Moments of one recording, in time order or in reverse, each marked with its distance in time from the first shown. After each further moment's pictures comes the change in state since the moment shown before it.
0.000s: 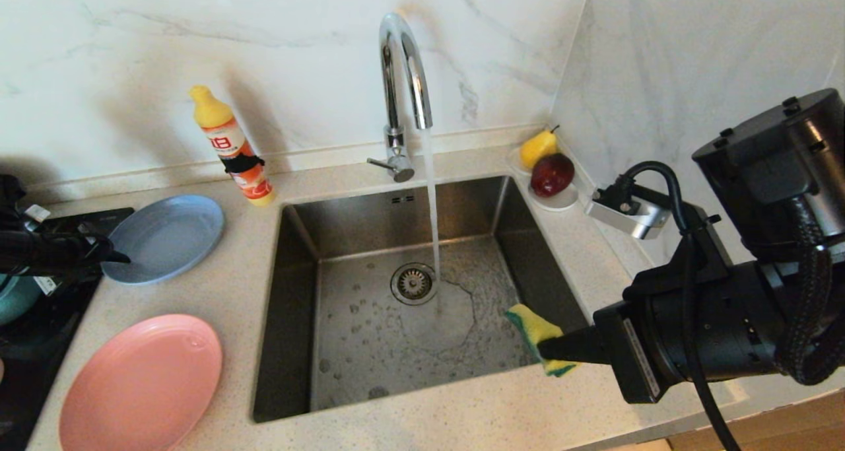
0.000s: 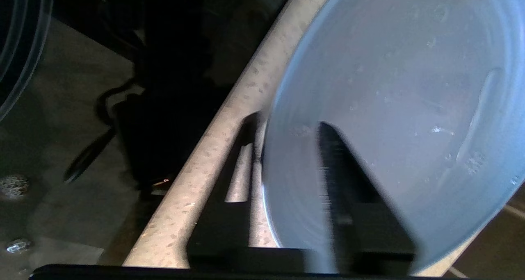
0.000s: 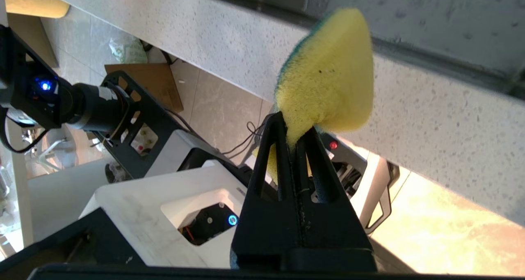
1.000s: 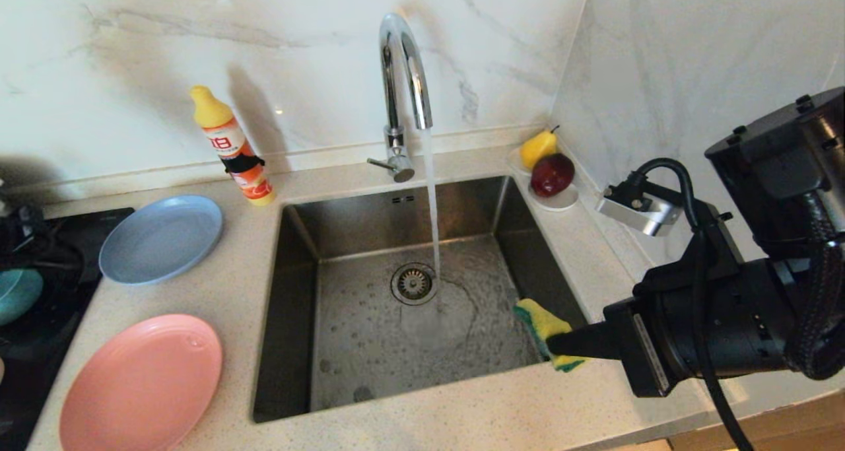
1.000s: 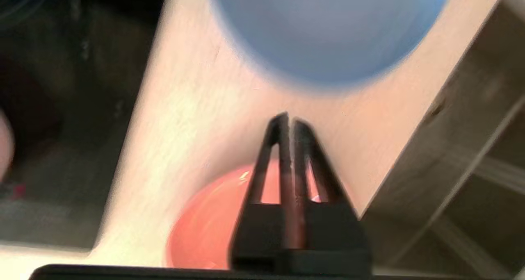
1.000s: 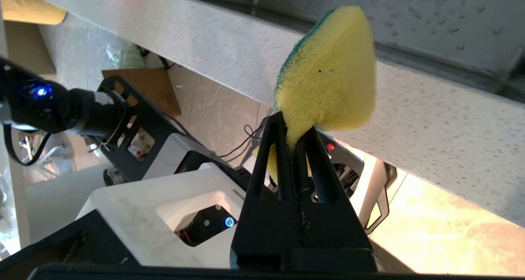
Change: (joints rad) left arm 0.021 -0.345 0.107 0.386 0.004 0.325; right arm -0.022 -0.013 0.012 0.002 -0.004 -0.002
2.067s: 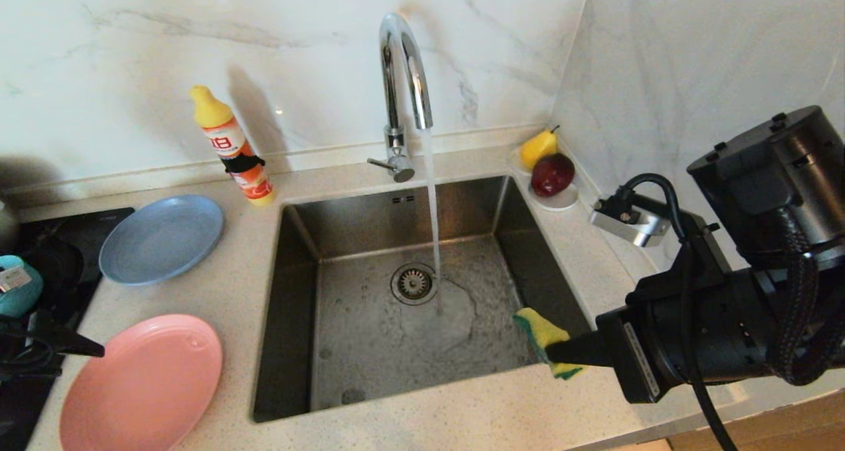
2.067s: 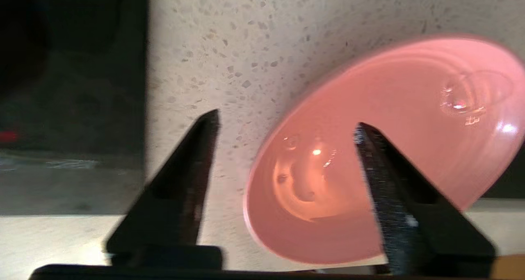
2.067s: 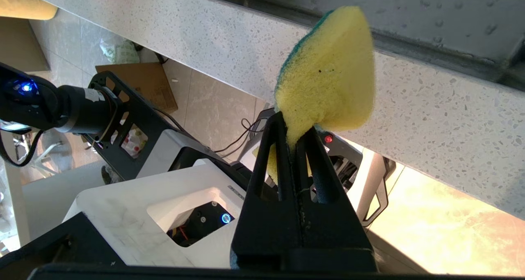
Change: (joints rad) left arm 0.109 0.005 0.416 -0.132 -0.053 0.321; right arm -0.006 0.016 0.016 -0.003 0.000 0.001
